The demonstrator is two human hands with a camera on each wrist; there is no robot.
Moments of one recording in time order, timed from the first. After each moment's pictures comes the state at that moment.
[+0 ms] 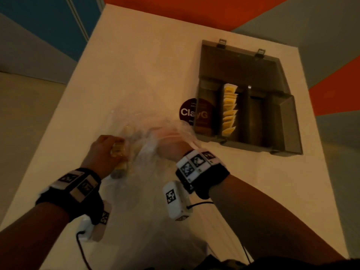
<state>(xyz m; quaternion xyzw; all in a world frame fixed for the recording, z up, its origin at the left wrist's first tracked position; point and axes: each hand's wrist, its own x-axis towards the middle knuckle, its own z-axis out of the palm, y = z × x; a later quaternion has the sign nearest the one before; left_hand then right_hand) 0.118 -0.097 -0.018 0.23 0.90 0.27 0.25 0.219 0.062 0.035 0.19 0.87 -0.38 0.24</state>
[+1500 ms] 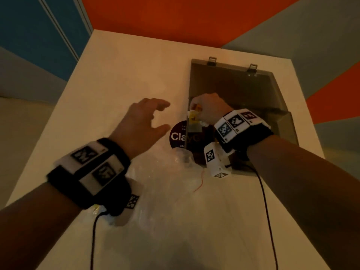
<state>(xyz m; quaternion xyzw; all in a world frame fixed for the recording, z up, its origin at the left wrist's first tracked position) 0.113 0.045 0.080 0.42 0.82 0.33 0.19 0.182 0.233 0.050 0.27 0.93 -0.21 0.10</state>
